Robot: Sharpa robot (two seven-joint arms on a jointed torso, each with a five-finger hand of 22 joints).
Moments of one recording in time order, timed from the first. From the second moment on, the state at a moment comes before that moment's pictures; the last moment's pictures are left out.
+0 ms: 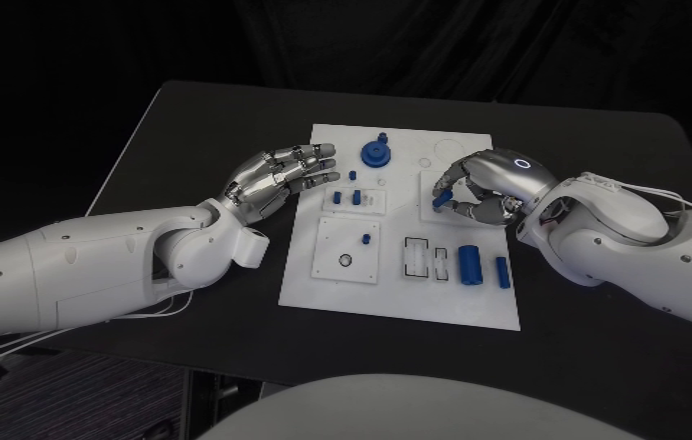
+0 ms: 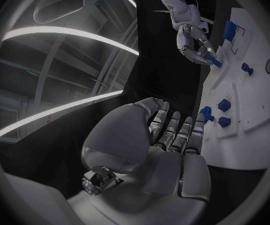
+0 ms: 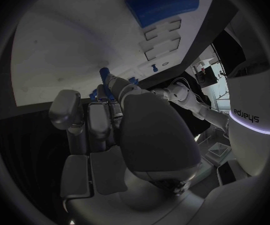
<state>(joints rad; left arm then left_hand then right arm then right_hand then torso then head) 1.13 -1.02 -0.21 1.62 0.01 0.07 0.68 1.40 0.13 0.32 0.04 0.54 0.63 0.16 0.09 0.14 0.21 0.23 0.45 0.06 0.16 0.28 0.25 0.04 0.09 0.25 0.29 0.05 0.38 1.31 -0.90 -0.25 1.68 -1.58 -0.45 -0.04 1.55 -0.08 0.39 0.04 0.20 1.04 0.13 0.22 0.27 0.97 0.10 0.55 0.08 1.40 -0.01 1.34 1.03 0.12 1.39 0.10 1.07 1.31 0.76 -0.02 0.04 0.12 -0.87</state>
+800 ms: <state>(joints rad) 1.13 -1.02 -0.21 1.62 0.01 0.08 0.68 1.40 0.13 0.33 0.04 0.54 0.63 0.16 0.09 0.14 0.21 0.23 0.45 0.06 0.15 0.27 0.24 0.04 0.09 0.25 0.29 0.05 0.37 1.35 -0.78 -0.25 1.80 -1.66 -0.40 -0.04 1.51 -0.09 0.40 0.04 0.17 1.05 0.13 0.23 0.33 0.98 0.09 0.54 0.13 1.39 -0.02 1.32 1.01 0.12 1.38 0.09 1.05 1.31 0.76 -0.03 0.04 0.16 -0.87</state>
